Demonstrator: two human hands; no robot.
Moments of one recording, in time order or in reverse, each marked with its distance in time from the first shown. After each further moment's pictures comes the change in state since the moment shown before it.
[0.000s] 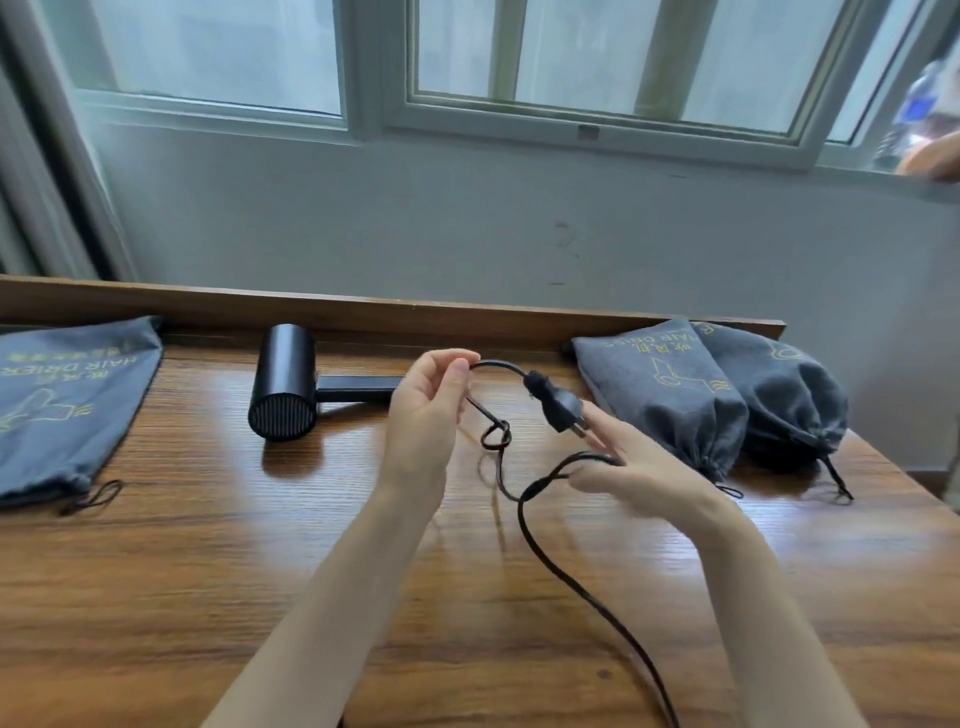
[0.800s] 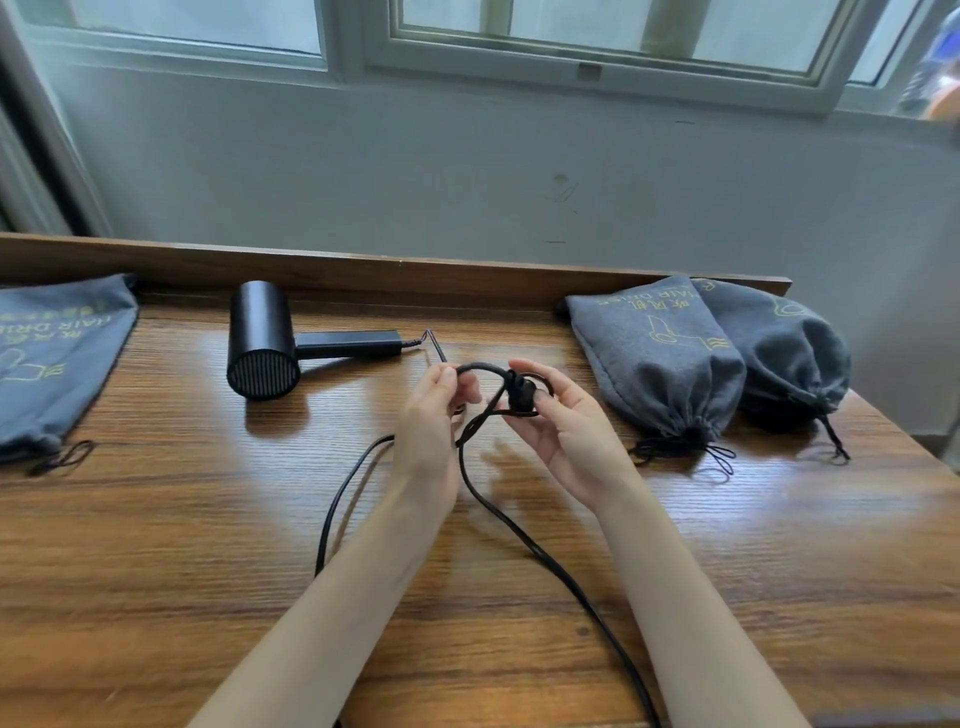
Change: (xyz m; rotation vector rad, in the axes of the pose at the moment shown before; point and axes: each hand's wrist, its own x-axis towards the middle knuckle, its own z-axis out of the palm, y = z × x) left_hand -0.022 -0.036 0.014 -0.141 0.030 -0.181; right_hand 0.034 0.029 0.043 0.978 0.400 0.129
